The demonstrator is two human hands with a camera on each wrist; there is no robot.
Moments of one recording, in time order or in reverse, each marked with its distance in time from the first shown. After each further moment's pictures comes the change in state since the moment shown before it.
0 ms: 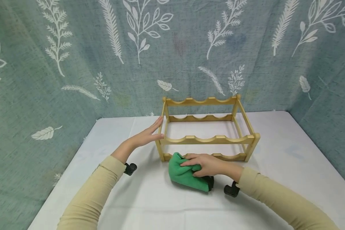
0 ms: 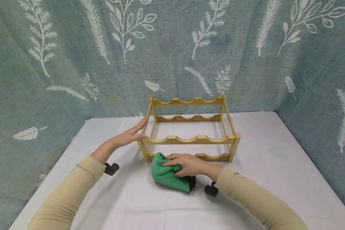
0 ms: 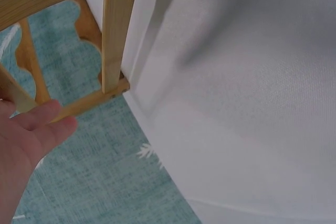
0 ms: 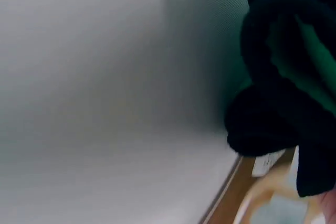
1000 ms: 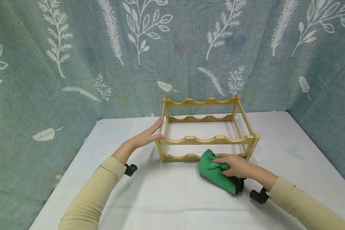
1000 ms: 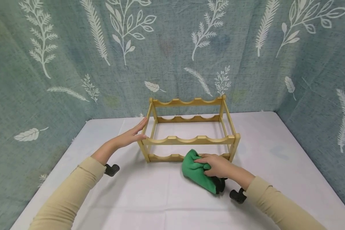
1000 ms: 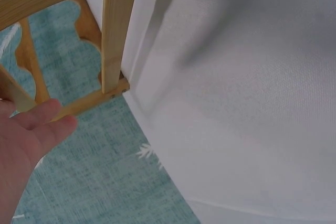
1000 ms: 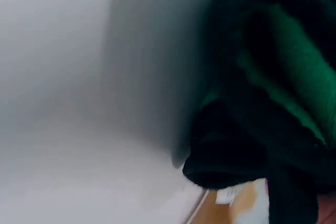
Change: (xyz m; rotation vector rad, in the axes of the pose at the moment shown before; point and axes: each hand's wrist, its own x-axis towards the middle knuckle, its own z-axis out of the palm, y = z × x) left_hand -0.017 0.039 -0.005 -0.032 -0.039 -0.034; right_hand -0.077 0.024 -0.012 -0.031 0.064 0.311
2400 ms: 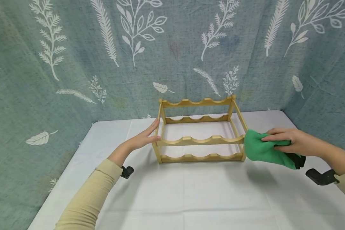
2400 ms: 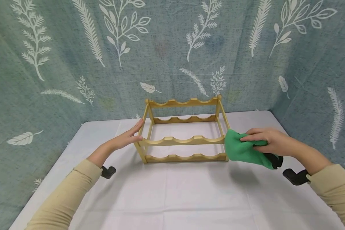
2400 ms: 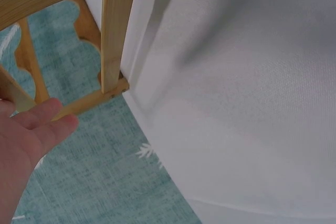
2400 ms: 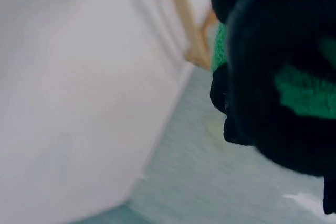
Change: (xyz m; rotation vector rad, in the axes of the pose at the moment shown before) left_hand 0.017 -0.033 0.004 0.002 0.031 0.014; right_hand -0.108 0.069 -0.124 -0.110 0.298 -0.486
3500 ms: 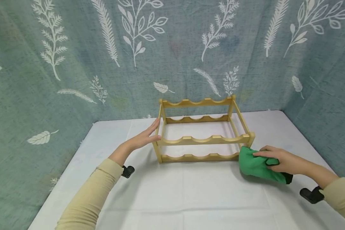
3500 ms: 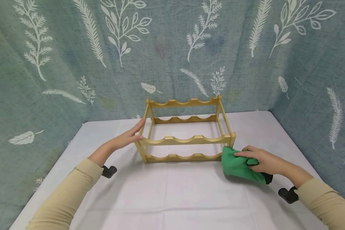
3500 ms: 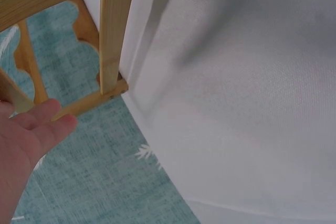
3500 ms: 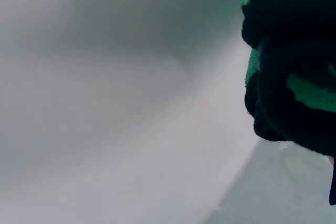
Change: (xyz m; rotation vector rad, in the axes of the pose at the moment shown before) left_hand 0.001 -0.006 0.000 -0.004 -0.003 0.017; right_hand -0.029 -0.002 0.063 0.027 -0.112 0.256
